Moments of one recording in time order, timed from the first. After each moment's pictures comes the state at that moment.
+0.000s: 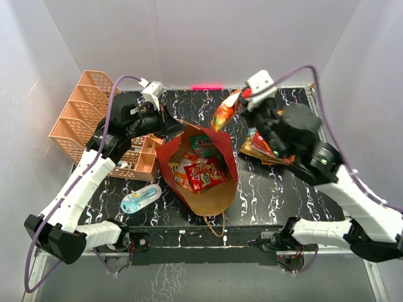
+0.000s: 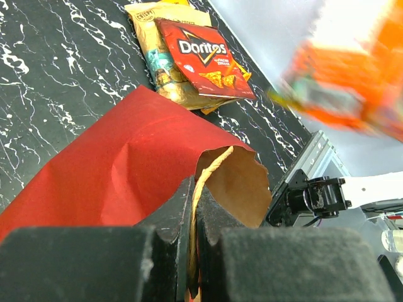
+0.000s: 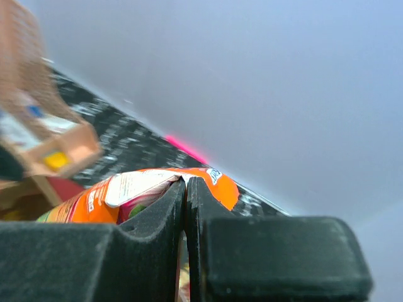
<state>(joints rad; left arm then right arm) -0.44 1.20 1.30 -0.45 0.51 -0.35 0.93 1.06 1.55 -0.39 0.41 -0.37</state>
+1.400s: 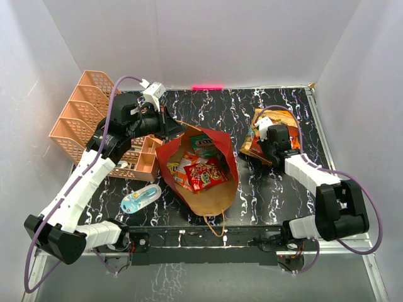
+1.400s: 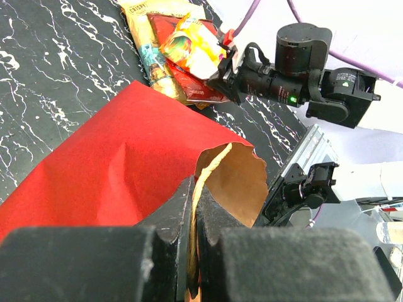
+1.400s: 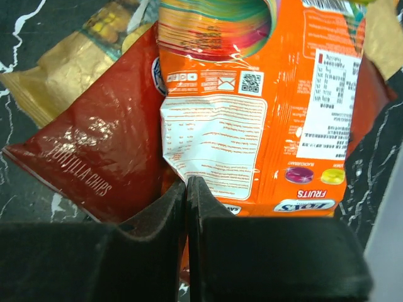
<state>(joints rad) -0.44 1.20 1.30 -0.46 0.53 -0.35 0.18 1.37 0.74 -0.11 0.14 -0.35</state>
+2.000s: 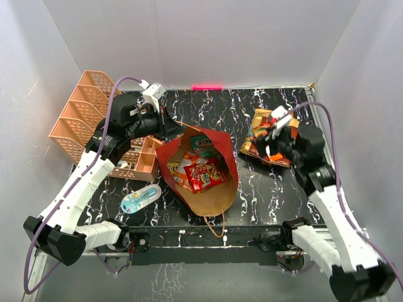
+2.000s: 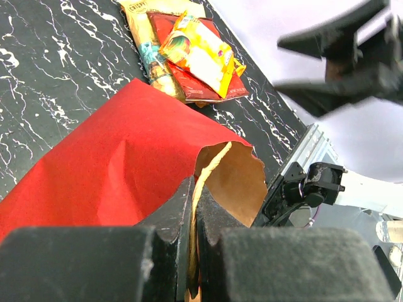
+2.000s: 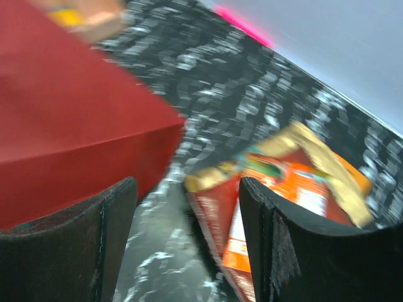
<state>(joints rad) -0.44 1.19 1.29 -0.47 0.53 -0.35 0.19 0.91 0.90 -0.31 -0.24 -0.28</state>
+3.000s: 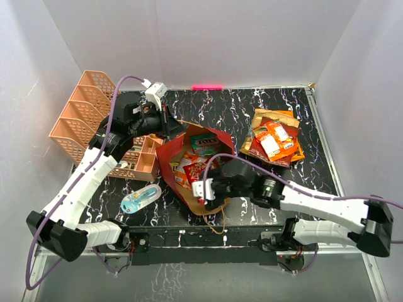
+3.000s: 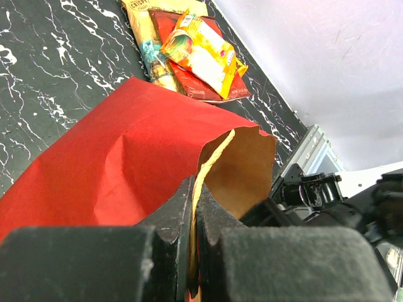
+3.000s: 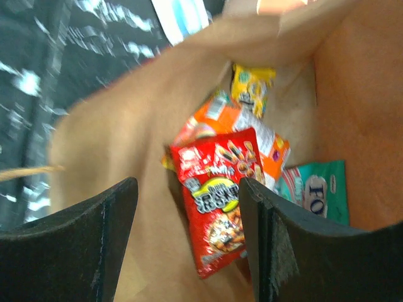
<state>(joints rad) -0.44 1.22 1.29 -0.46 0.53 -0.36 1.06 1.01 0.79 -0.27 -0.28 -0.69</state>
